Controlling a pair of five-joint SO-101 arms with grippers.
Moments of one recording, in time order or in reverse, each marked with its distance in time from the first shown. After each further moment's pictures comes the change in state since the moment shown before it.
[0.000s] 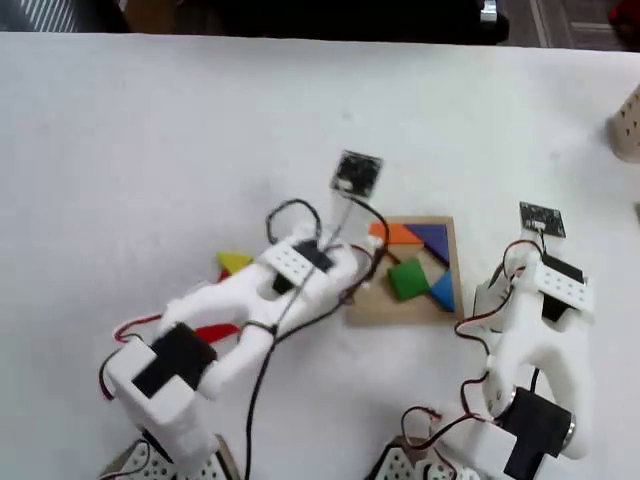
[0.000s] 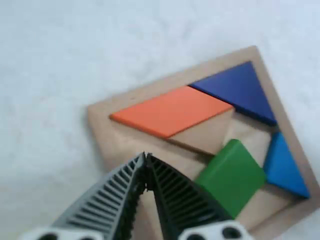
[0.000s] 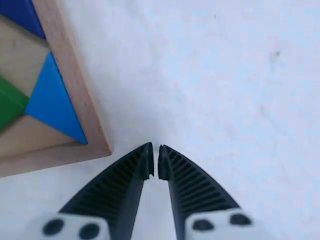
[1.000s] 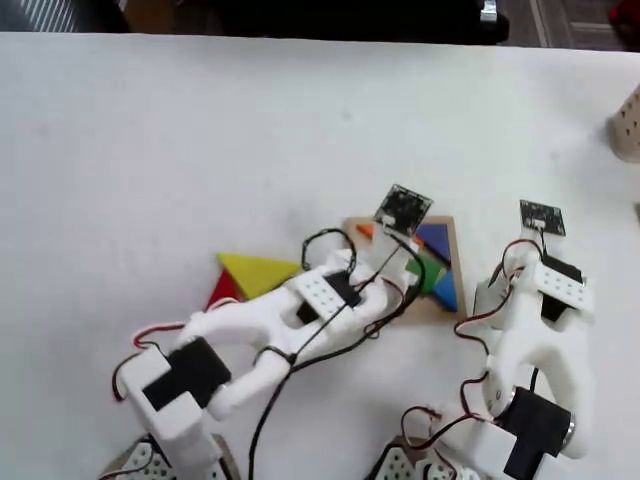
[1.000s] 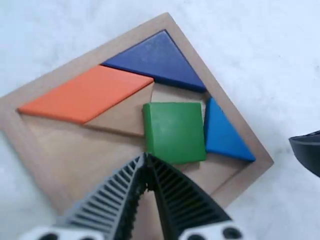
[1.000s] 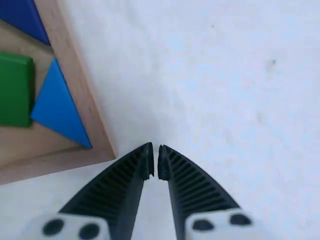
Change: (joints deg) left arm 9.1 0.0 1.9 -3.6 0.0; right arm -0.3 0.0 0.2 -1.2 0.0
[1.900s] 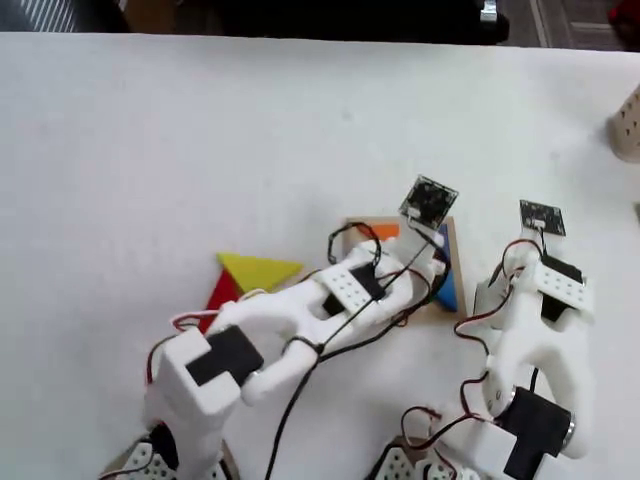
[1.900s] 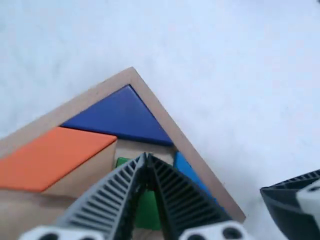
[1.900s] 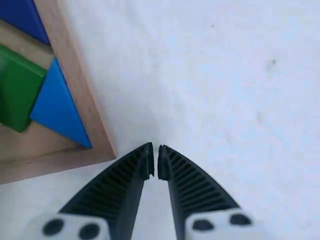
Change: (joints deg) left arm 1.9 10.9 -12.5 -6.1 0.0; right arm 0.0 0.0 0.0 0.0 0.0
